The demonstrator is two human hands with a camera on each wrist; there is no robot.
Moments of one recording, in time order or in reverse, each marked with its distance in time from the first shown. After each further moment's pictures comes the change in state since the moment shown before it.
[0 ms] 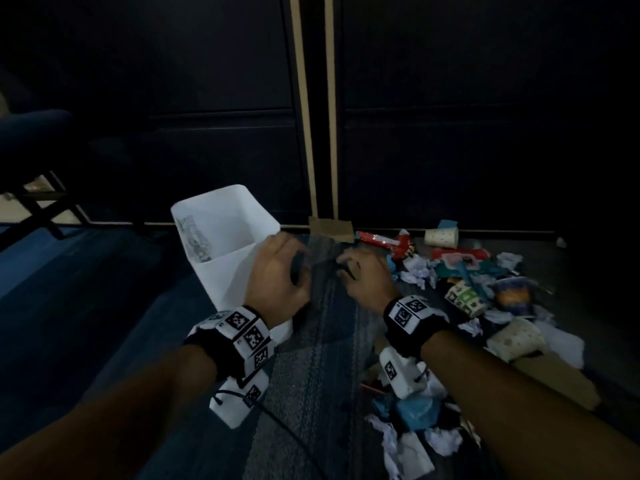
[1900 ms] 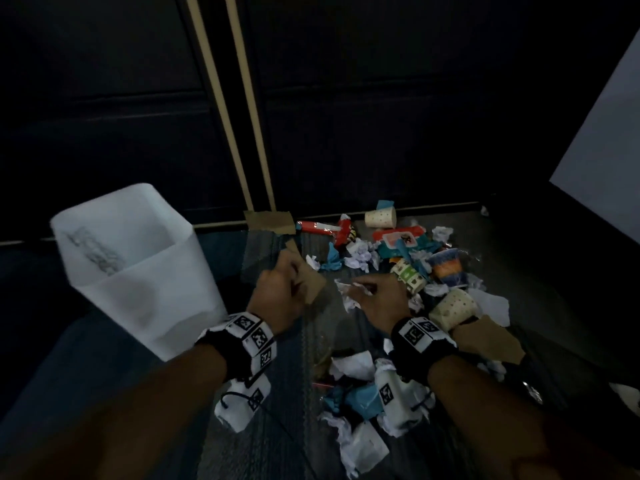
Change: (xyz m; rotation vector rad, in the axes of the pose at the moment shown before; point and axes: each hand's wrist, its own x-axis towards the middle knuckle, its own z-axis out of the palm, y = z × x) left_hand 0.004 0.023 0.118 -0.183 -0.330 -0.185; right_hand -0.073 0.092 -0.053 0.112 0.164 0.440
